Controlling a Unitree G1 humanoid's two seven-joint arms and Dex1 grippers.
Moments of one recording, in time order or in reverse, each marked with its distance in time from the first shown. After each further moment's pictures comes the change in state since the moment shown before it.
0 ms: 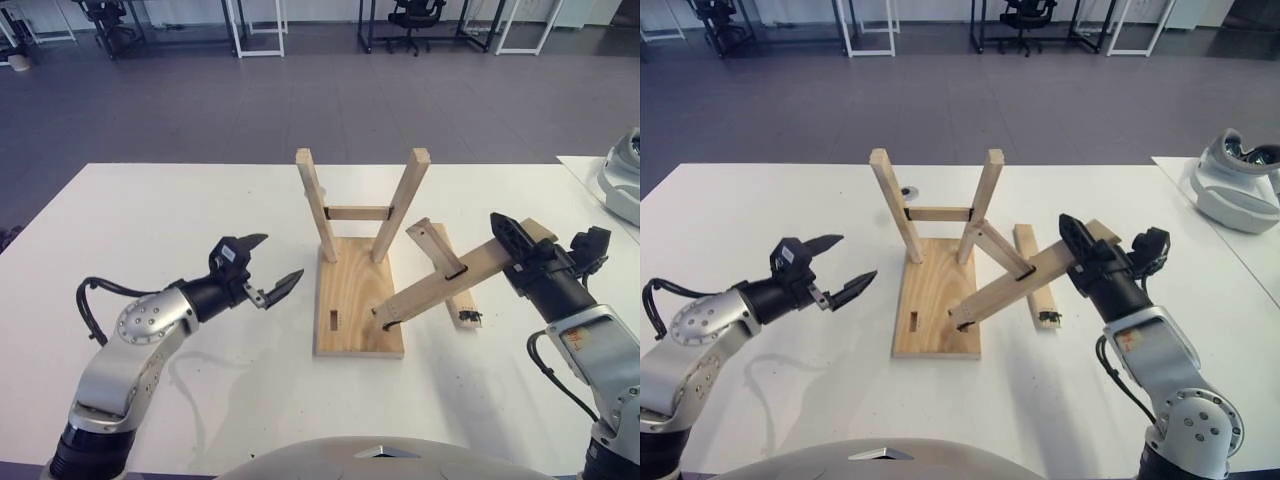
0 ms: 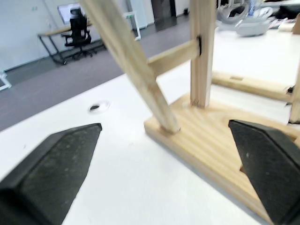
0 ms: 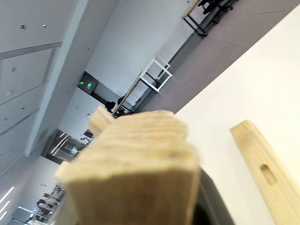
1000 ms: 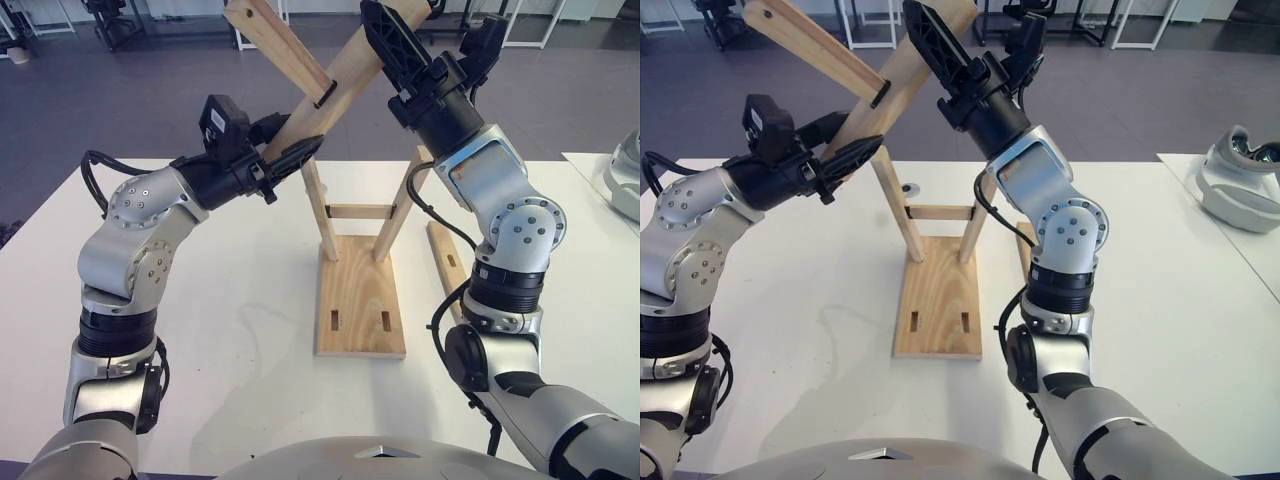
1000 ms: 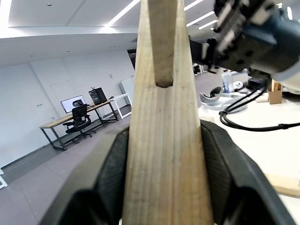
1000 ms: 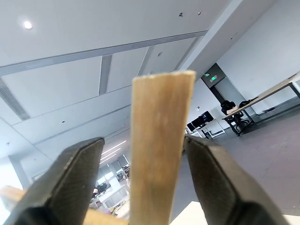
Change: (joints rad) left arm -0.646 -0.015 0.029 0.174 -0.178 0.000 -0.082; right arm -0.962 0.271 0.261 0.424 -0.330 0.013 0.293
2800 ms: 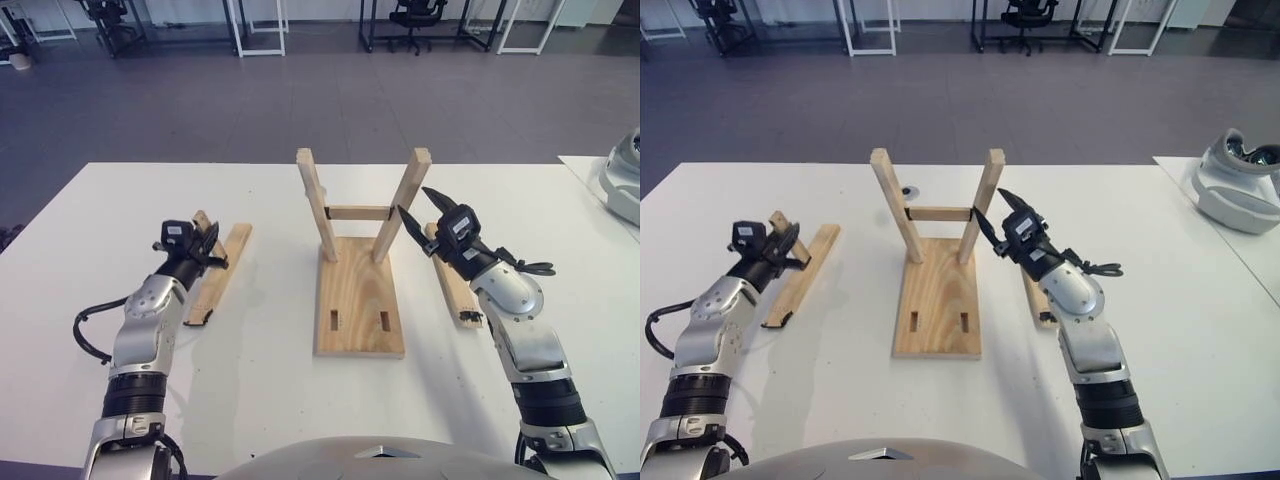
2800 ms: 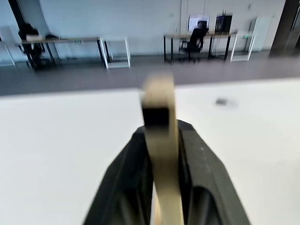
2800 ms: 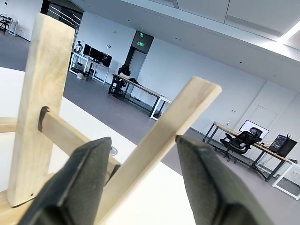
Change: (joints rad) left arm 0.423 -0.158 0.125 0.540 0.266 -0.285 0.344; right arm 0.665 -0.299 0.259 0.008 -1.222 -0.700 0.430
